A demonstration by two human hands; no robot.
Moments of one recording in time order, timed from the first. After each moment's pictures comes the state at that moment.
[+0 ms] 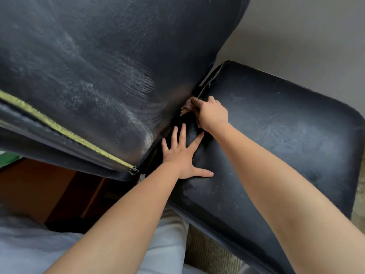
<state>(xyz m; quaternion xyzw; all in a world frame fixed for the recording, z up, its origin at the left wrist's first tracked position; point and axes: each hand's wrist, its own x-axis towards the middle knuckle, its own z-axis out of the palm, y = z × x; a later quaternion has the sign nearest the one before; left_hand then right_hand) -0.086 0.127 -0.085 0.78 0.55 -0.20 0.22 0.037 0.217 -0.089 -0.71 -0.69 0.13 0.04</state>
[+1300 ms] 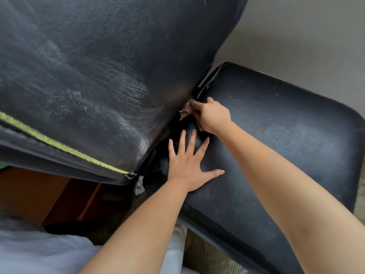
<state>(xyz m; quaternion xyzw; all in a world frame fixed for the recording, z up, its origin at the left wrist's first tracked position) -0.065 0.103 -0.102 0.81 0.57 -0.11 0.13 0.051 0.218 -0.084 -0.67 -0.73 0.13 0.03</state>
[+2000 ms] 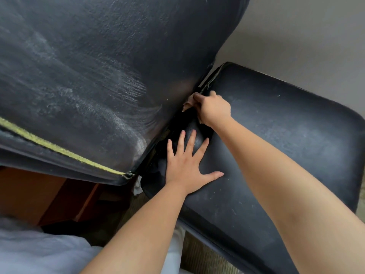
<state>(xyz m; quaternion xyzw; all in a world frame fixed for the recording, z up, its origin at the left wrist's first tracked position) -0.066 0.100 -0.108 0.81 0.57 -0.07 0.09 0.054 0.238 -0.089 -0.70 -0.71 0.09 0.04</state>
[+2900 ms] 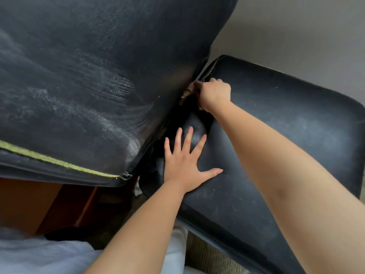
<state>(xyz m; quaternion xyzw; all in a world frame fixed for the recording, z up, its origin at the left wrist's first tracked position) -0.068 0.103 -0.109 0.81 0.57 -0.06 0.10 0.065 0.265 -0.081 -0.72 -0.69 0.06 -0.01</state>
